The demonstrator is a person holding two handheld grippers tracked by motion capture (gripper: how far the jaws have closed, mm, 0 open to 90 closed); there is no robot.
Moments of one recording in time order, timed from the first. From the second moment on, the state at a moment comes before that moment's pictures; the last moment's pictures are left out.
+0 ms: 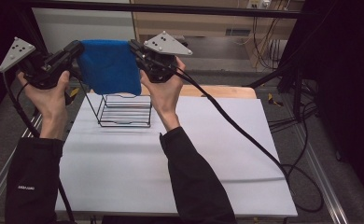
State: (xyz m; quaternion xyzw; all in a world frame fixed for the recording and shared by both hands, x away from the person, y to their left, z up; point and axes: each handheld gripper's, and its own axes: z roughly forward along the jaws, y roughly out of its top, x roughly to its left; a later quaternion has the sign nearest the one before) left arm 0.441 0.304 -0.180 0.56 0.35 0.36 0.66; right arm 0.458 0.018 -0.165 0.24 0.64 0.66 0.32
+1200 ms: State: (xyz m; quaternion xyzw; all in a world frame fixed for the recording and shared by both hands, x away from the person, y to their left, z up) left arm 0.496 0.307 -0.151 0.56 0.36 0.39 0.64; right arm 0.515 0.032 -0.142 0.25 0.63 0.65 0.33
